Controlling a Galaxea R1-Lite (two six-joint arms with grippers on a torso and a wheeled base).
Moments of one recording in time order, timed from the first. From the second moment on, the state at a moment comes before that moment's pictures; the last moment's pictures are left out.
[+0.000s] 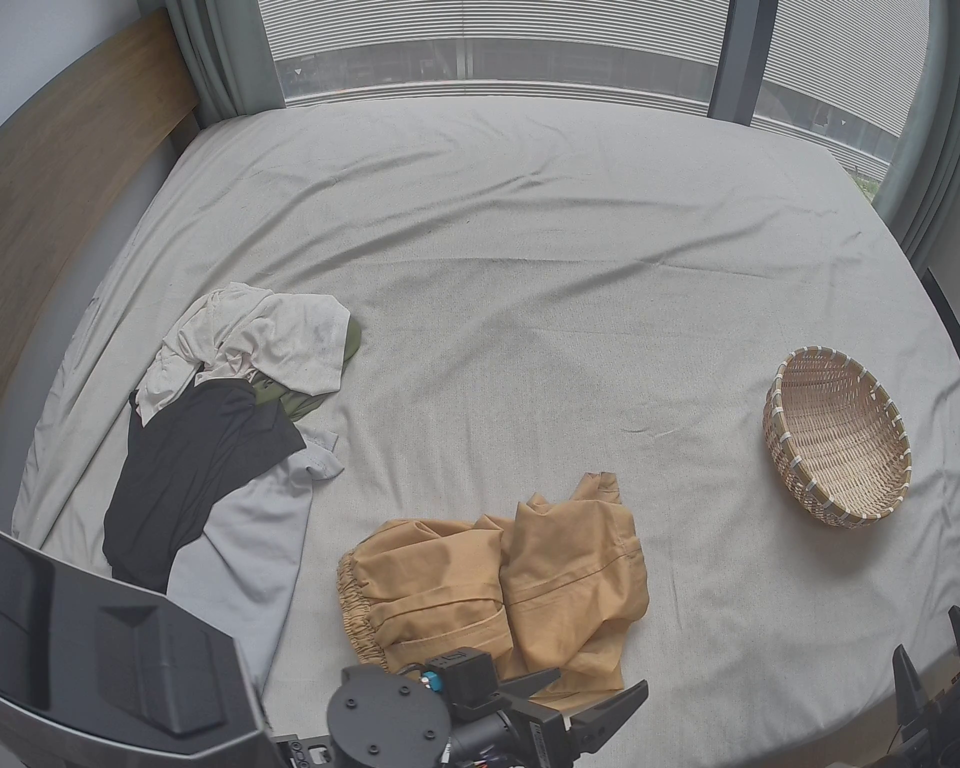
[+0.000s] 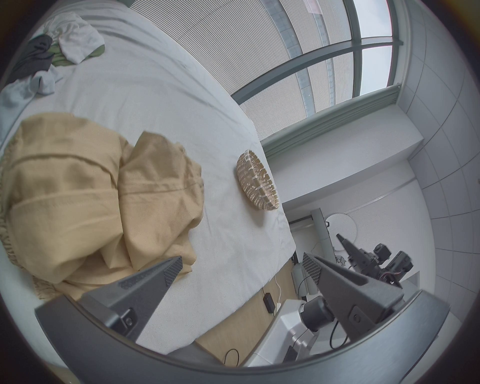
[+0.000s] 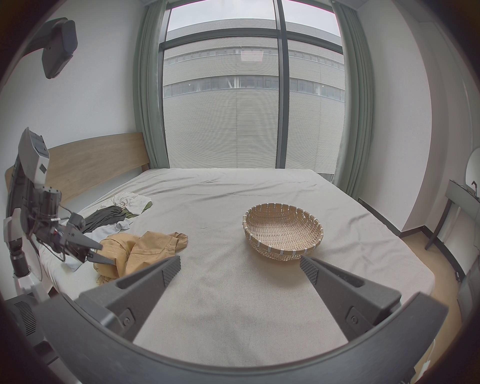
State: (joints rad) left arm -1.10 2.09 -0.31 -1.55 0.08 -0.74; right arm -0.01 0.02 -0.02 0.00 0.03 -0.02
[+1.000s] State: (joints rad) left arm -0.83 1.72 -0.03 -1.54 0.24 -0.63; right arm 0.00 0.06 -0.14 -0.07 0.04 -0.02
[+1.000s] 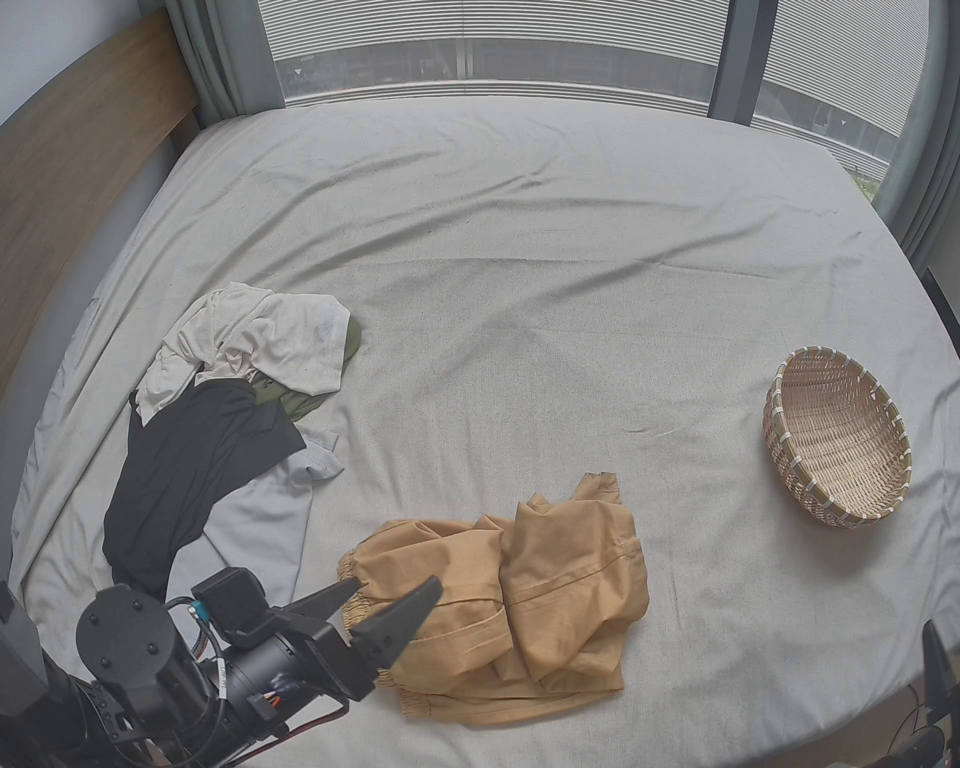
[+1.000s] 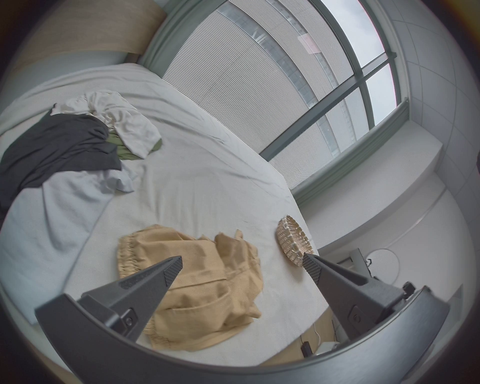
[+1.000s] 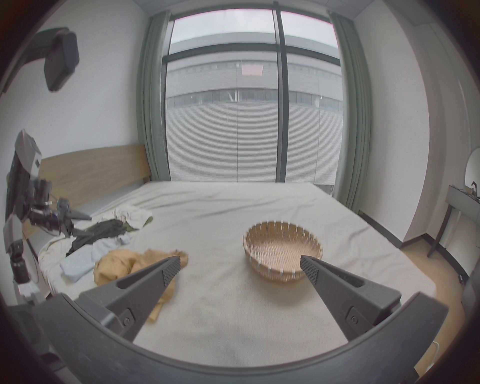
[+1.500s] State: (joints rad) left arm -0.66 1.70 -0.02 -1.48 0.21 -0.62; right arm 0.14 0.58 -0.39 -0.17 0.22 0.25
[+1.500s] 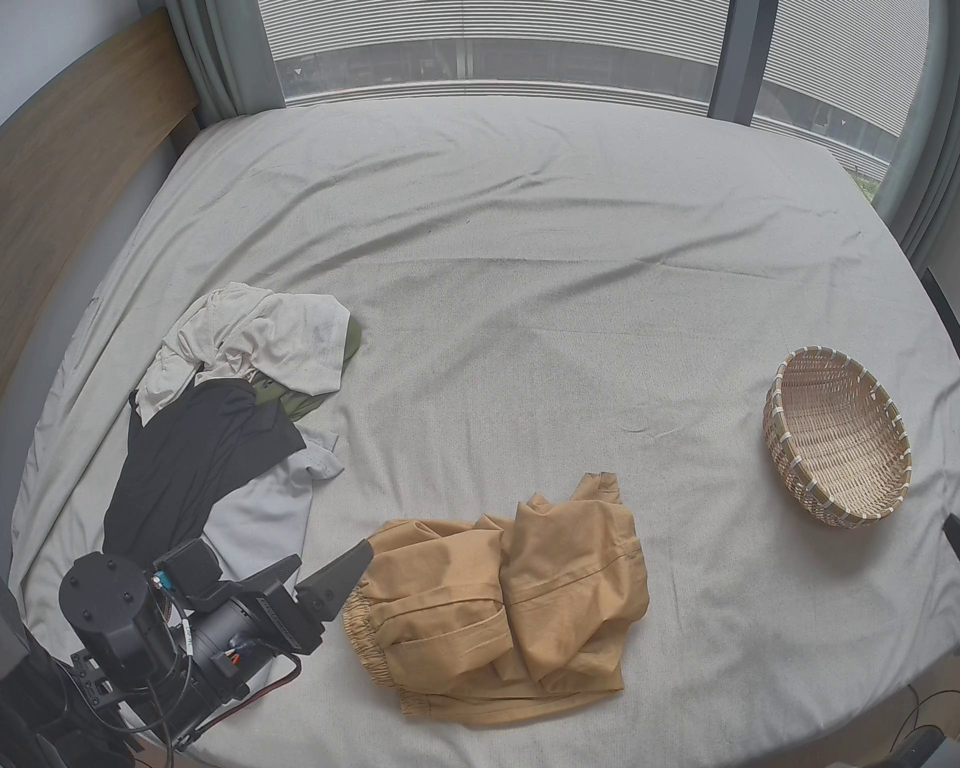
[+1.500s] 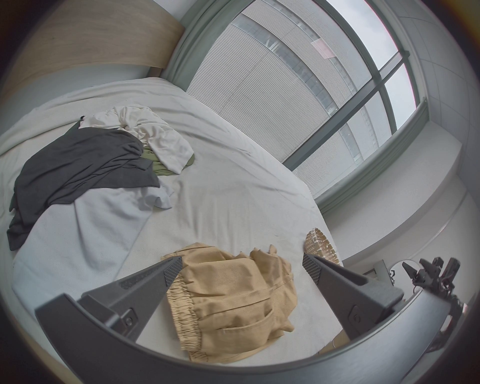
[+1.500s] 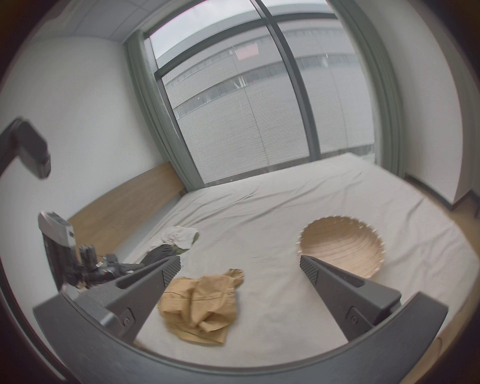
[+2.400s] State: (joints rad) left arm -0.65 1.78 -0.02 -1.36 0.18 -0.76; right arm 0.24 1.28 -0.43 -0.77 0.37 0.37
